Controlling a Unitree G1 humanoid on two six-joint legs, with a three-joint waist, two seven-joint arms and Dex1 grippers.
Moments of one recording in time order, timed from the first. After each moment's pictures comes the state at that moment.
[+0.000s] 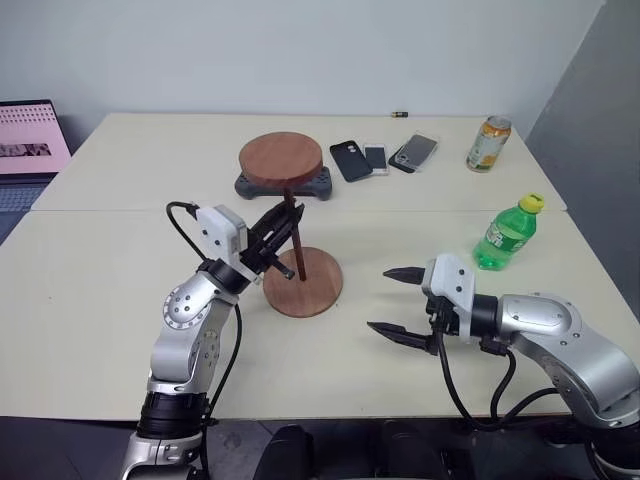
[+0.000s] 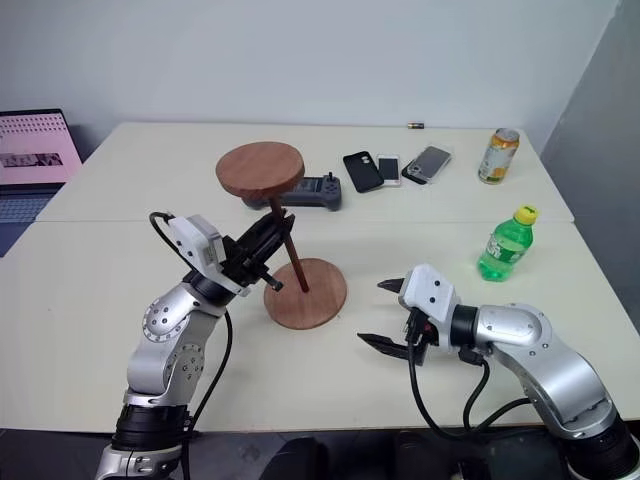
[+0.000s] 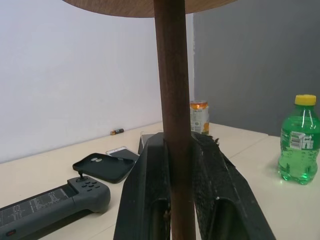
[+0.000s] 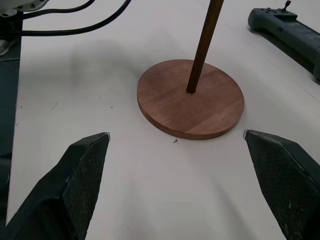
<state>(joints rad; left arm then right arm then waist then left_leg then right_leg) -0.26 0.33 0.05 -0.14 -0.41 0.02 -0.60 -0.23 -0.69 0.15 -0.63 0.41 0.67 0.76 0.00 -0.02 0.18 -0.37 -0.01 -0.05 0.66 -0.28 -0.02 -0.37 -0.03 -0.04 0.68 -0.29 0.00</state>
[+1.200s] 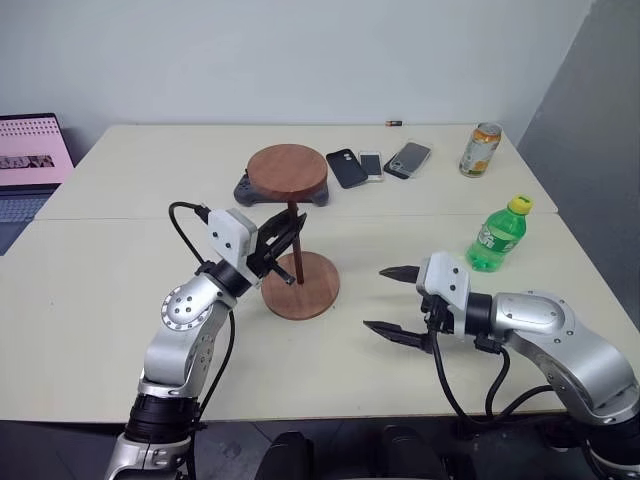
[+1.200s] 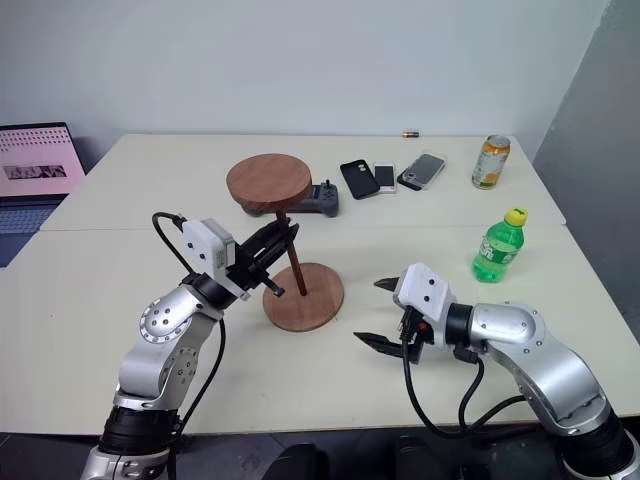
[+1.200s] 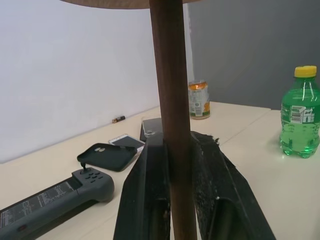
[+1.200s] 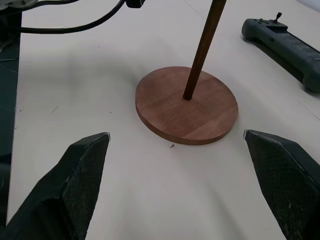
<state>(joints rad) -0.25 0.41 0.00 -0.20 -0.37 0.09 -0.54 -0.26 -0.68 0.18 -0.63 0.41 0.67 0.76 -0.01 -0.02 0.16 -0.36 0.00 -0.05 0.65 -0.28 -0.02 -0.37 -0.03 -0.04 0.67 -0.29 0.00</state>
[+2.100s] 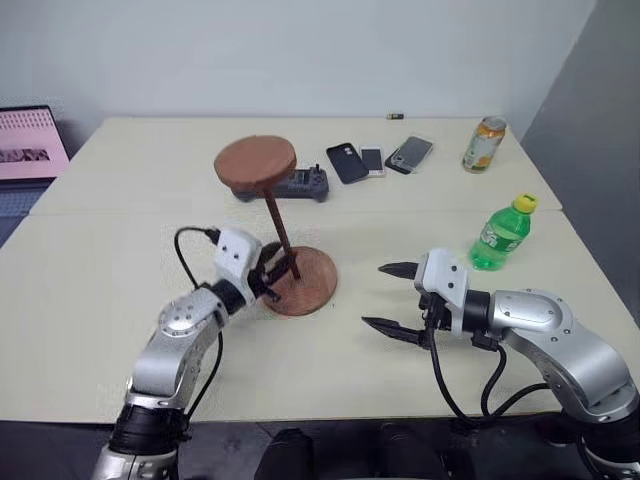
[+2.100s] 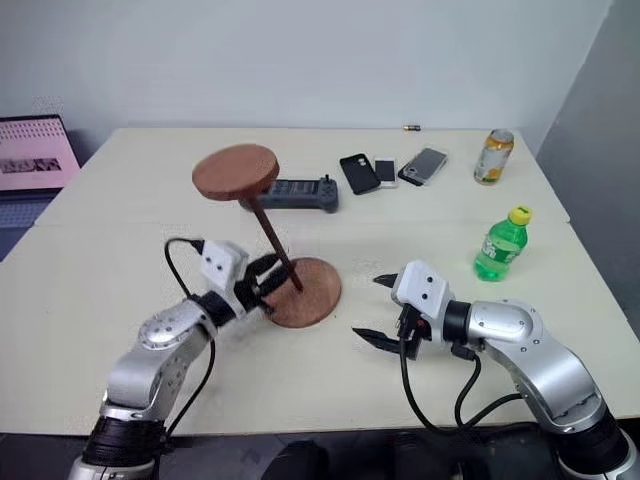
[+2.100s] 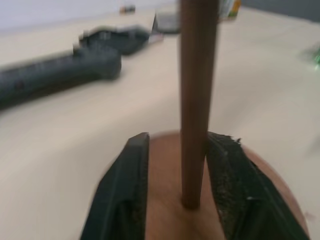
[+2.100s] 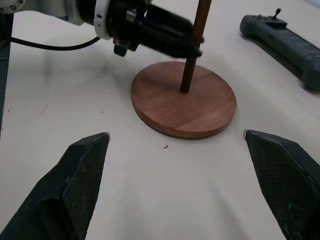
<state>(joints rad) -0.20 0.46 -0.01 -0.17 -0.34 0.35 -0.51 -0.26 -0.66 0.18 -0.62 0.38 0.66 0.76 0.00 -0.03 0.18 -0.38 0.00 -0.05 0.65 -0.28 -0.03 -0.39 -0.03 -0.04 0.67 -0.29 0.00</state>
